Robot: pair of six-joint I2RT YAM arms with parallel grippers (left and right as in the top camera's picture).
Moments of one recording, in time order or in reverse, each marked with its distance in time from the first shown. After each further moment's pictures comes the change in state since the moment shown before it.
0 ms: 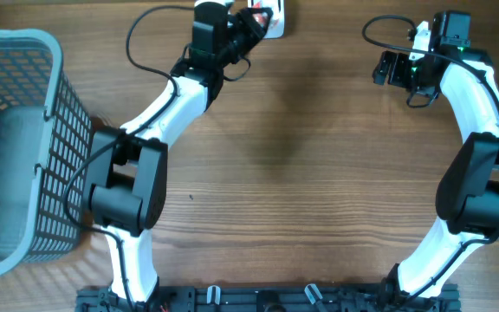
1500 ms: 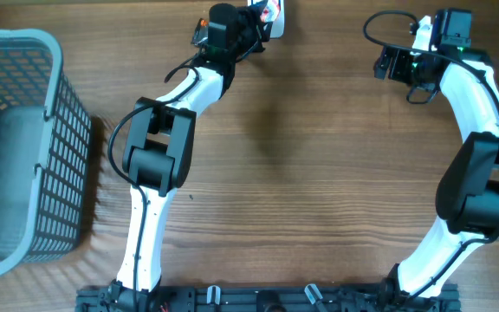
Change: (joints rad) left arm 0.007 0.390 0.316 0.134 -0.018 -0.995; right arm 0.000 0.003 0.000 0.066 -0.003 0.015
